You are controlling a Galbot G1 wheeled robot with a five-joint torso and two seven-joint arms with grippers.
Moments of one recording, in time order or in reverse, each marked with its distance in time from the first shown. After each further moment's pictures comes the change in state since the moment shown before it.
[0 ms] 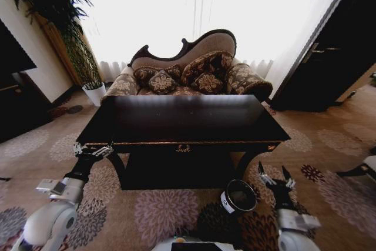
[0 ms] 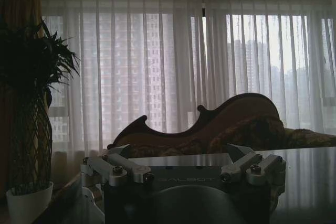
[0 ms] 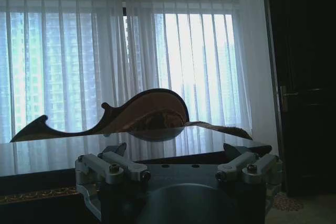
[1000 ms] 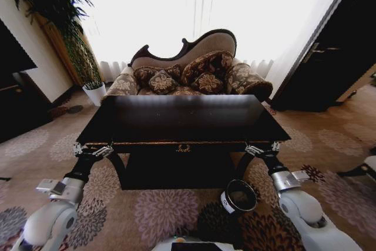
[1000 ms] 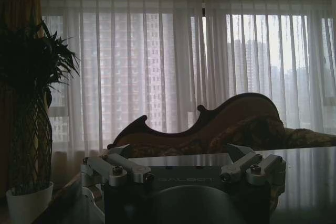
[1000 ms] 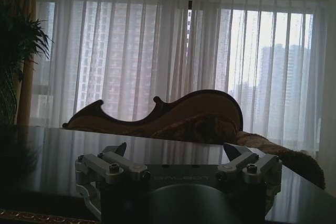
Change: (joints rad) left arm 0.000 0.000 0.000 0.000 0.000 0.000 0.000; right arm 0.205 -0.338 -0.122 -0.014 0.035 -0.166 0.044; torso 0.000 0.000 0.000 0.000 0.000
